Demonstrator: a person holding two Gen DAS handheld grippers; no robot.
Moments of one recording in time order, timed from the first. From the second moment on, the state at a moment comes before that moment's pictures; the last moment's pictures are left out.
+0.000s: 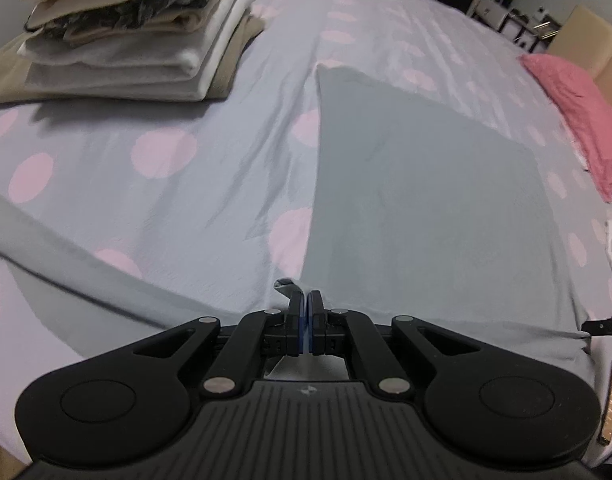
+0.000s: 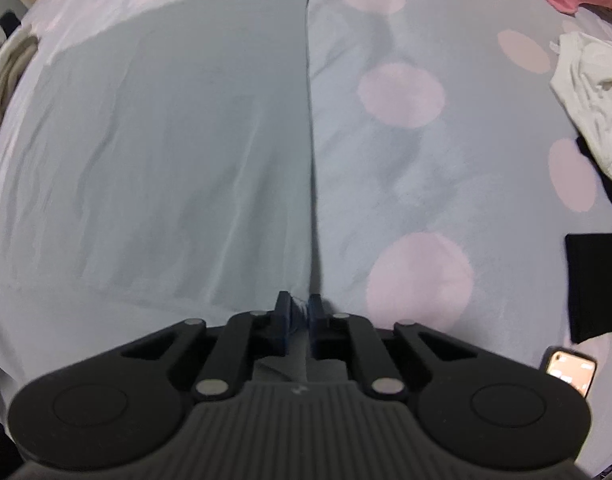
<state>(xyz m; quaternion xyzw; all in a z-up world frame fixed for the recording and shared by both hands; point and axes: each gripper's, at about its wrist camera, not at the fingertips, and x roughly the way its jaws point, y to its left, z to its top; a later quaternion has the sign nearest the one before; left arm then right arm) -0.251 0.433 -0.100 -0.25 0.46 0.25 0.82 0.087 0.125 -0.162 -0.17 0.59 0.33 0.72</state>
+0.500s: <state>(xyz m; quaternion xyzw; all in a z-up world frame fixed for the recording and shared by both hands) -0.244 0.432 -0.119 -0.22 0.49 0.26 0.80 0.099 0.106 -0.143 -0.18 0.55 0.33 0.75</state>
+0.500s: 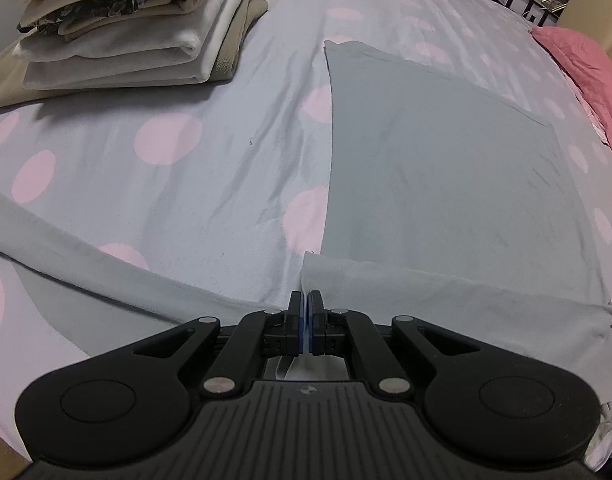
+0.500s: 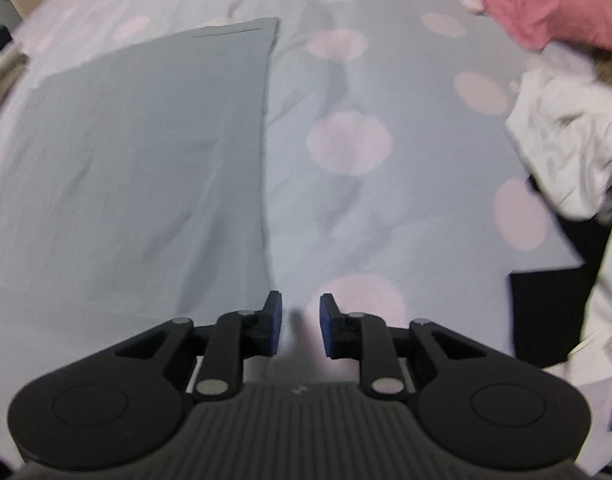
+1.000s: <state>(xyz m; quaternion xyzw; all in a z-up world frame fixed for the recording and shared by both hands) -0.251 0.423 -0.111 -0.22 0.49 0.25 0.81 0.043 0.034 -0.158 -0.21 0.54 0.41 0.70</state>
